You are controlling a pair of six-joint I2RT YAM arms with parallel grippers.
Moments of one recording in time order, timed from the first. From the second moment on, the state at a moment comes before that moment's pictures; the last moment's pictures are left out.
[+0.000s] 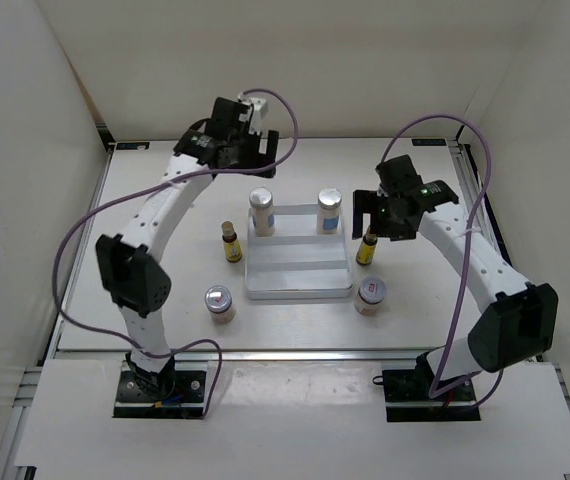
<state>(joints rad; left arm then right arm) -0.45 1.91 1.98 -0.81 0.03 -0.14 0.39 1.43 1.33 -0.95 0.02 0.33</state>
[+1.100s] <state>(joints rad) -0.28 1.04 0.91 -0.46 -0.28 -0.16 0.39 1.64 1.42 -0.93 0.10 0.36</state>
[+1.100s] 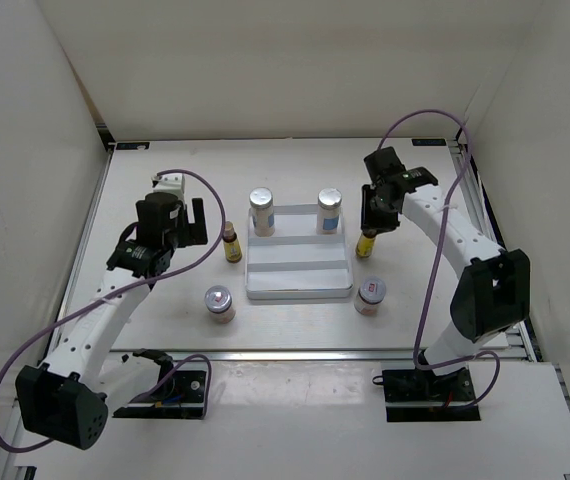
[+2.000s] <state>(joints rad) -0.30 1.04 0.91 -0.42 -0.30 -0.16 0.60 1.62 1.57 -1.00 0.09 0.36</state>
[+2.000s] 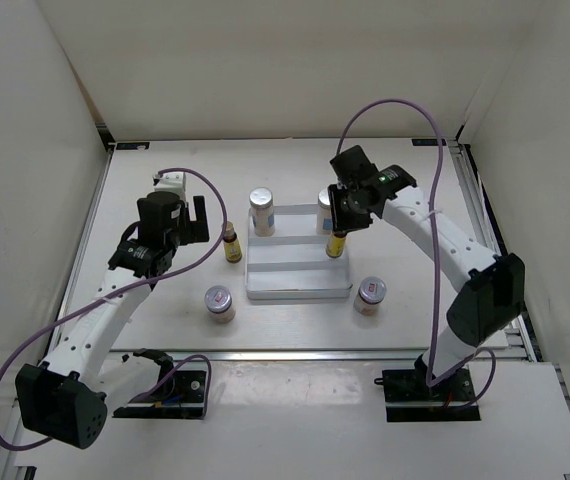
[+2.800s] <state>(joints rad) -0.30 1.11 0.96 -0.45 -0.31 -0.25 0.60 1.69 1.54 -0.90 0.14 0.37</state>
